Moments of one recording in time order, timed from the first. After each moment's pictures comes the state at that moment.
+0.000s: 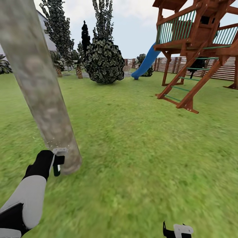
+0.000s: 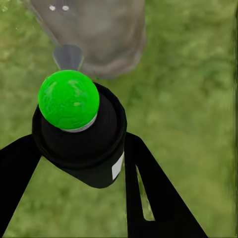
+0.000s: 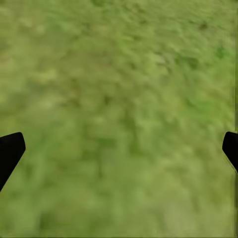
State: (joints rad) left arm -0.91 0.09 0.48 -0.70 -0.55 0.75 -0.21; right arm -0.37 -0.01 -0.28 -0.07 0.37 -0.67 -0.29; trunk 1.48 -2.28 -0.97
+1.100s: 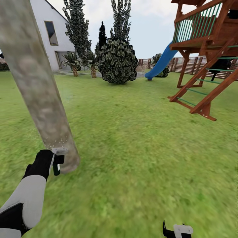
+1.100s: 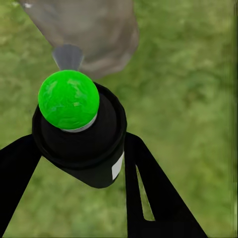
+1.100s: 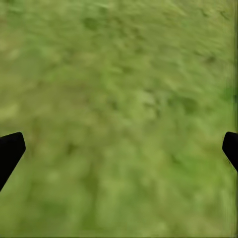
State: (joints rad) left arm -0.91 0.09 0.48 -0.70 -0.54 0.75 -0.21; right arm -0.37 -0.01 -0.28 -0.07 0.37 -0.67 -0.29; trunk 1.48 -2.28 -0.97
